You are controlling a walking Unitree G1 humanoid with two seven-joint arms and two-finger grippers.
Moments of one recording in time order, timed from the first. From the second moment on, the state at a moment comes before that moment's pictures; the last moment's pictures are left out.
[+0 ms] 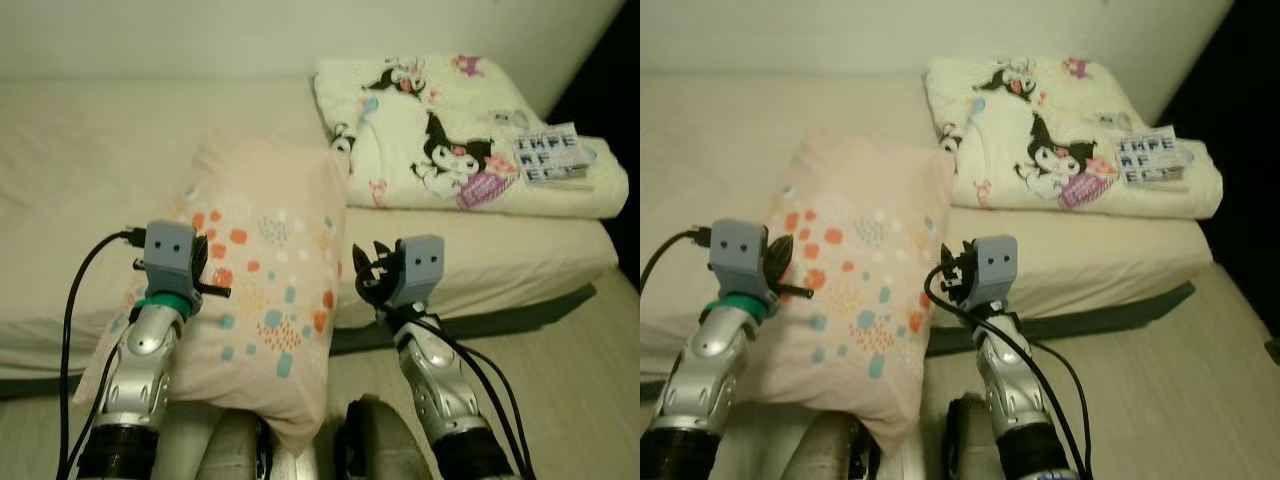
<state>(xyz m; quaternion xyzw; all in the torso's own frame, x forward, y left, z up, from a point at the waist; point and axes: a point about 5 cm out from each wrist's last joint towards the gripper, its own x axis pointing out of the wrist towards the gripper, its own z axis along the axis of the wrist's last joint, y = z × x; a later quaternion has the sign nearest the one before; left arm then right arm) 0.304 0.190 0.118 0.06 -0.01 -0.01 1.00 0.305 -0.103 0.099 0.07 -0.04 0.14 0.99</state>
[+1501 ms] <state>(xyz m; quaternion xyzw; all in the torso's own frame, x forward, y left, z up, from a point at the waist) 0.363 0.234 0.207 0.05 0.03 -0.02 1.00 0.342 -0.091 0.168 0.08 -0.14 0.16 0.97</state>
